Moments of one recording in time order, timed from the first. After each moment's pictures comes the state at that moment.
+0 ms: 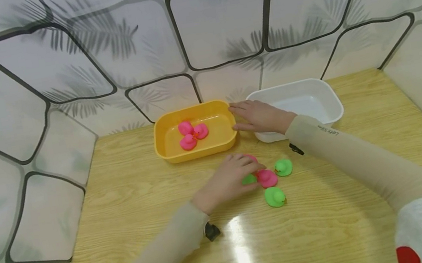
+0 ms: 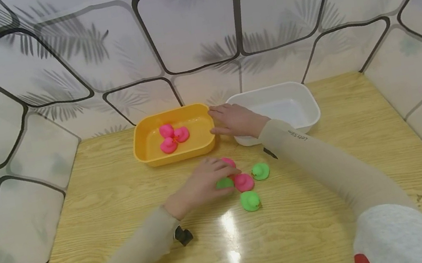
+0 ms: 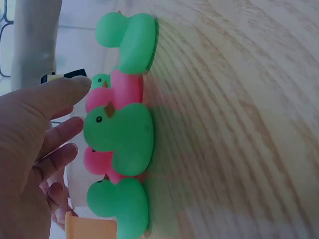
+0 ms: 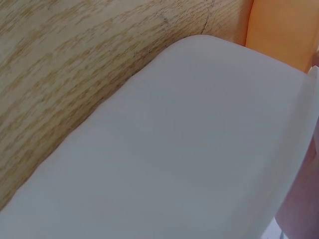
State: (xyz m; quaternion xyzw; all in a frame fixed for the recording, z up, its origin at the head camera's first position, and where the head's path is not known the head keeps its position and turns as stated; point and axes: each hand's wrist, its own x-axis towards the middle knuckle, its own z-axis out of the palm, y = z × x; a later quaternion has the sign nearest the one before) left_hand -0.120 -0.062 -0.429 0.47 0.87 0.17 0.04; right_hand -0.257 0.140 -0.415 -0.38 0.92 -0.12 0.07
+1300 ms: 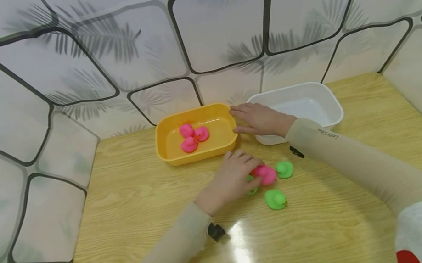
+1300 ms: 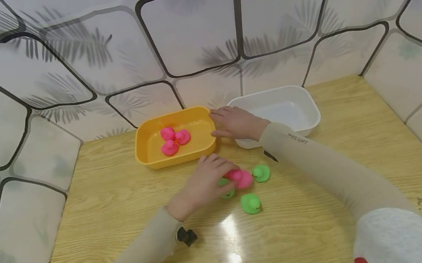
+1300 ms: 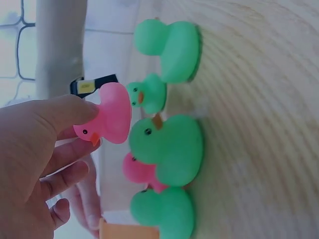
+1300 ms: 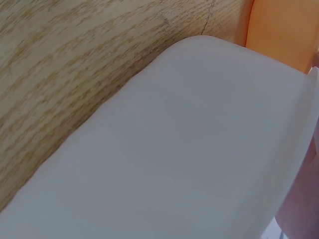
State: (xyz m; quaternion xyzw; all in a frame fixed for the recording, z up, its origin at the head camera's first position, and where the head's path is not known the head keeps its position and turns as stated) left_hand -0.118 -0.050 -0.412 0.42 0.90 0.12 0.02; right_hand -0.255 0.139 -0.417 -0.37 0.92 -0.11 0.06
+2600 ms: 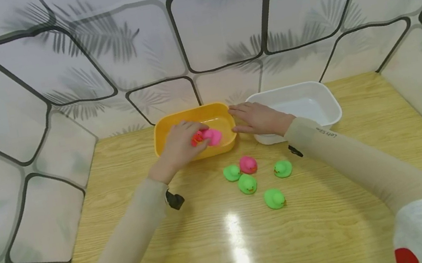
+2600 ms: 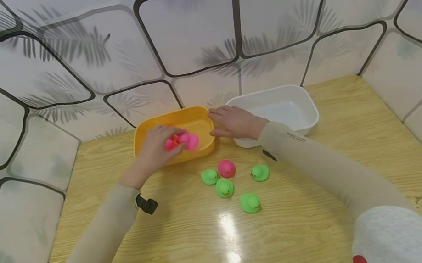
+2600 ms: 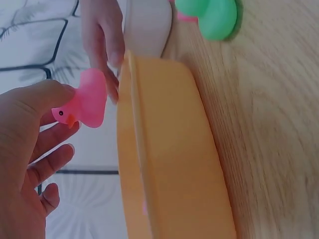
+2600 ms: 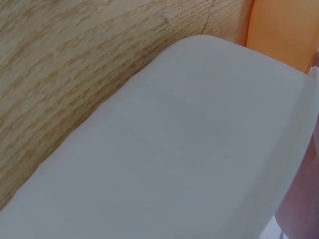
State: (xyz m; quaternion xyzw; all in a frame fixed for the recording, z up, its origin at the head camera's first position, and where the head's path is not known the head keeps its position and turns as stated) left_hand -0.191 -0.142 -0.379 0.33 0.92 0.20 -0.08; right_hand -0.258 0.141 -0.418 -0.37 0.92 -0.11 0.08
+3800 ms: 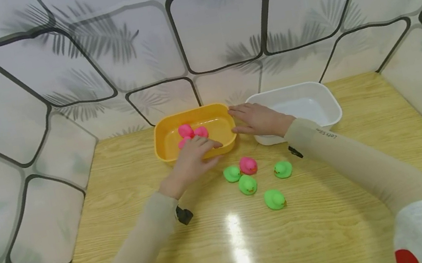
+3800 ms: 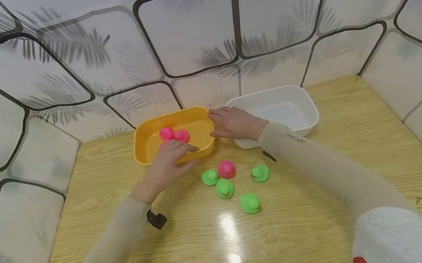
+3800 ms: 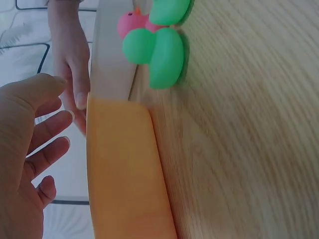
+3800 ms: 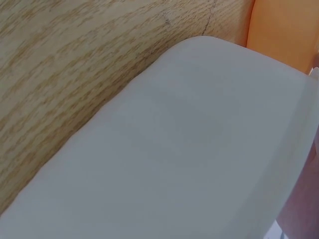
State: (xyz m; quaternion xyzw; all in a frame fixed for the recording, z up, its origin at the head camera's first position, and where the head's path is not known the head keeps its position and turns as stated) left_hand -0.170 -0.130 -0.415 0.40 0.89 0.22 -0.08; right_hand -0.257 0.141 -0.418 -0.38 0.92 -0.12 0.07
